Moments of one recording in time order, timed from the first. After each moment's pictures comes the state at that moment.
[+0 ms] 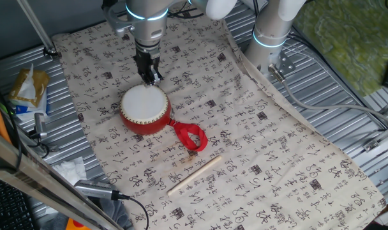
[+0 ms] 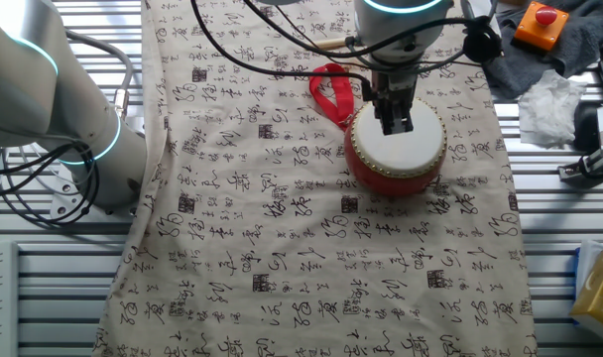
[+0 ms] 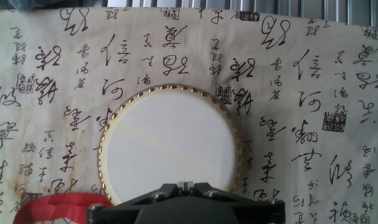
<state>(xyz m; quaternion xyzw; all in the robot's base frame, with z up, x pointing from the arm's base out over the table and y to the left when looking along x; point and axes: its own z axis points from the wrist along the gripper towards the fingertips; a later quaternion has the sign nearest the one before) 0.500 0.003 0.170 -0.04 1.00 0.00 0.07</state>
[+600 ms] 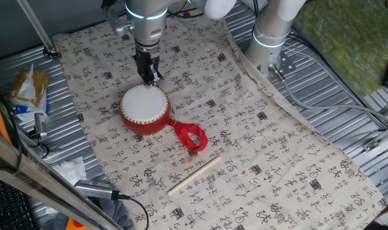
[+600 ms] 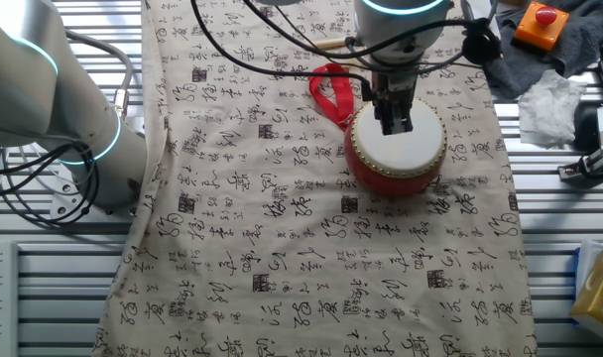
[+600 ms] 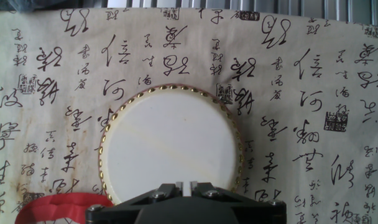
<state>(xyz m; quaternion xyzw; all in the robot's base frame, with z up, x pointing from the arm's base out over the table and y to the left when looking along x) 0.500 0.004 0.170 -0.05 1.00 0.01 0.07</state>
